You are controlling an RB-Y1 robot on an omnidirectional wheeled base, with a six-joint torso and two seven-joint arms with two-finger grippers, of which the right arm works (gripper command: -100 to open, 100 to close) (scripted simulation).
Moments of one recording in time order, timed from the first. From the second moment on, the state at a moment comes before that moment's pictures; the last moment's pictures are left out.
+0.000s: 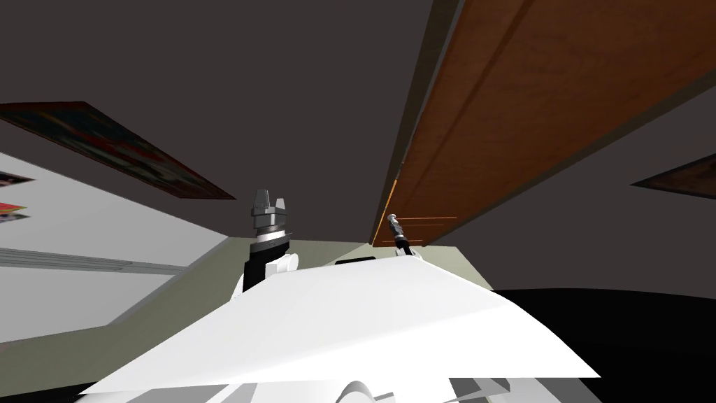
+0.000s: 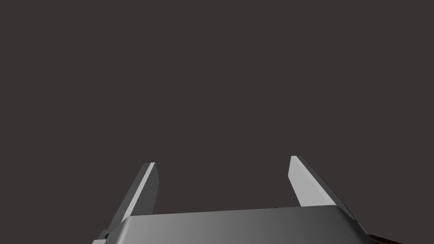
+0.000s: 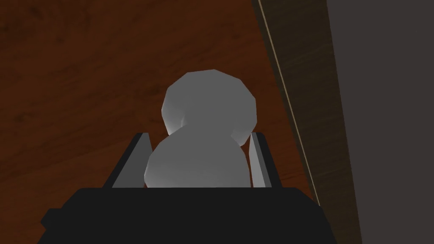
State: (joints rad) arm -0.09 -0.21 -0.22 -0.58 0.11 -0.86 0.90
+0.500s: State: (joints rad) arm -0.09 -0.22 -0.22 -0.57 0.07 -0.86 0.78
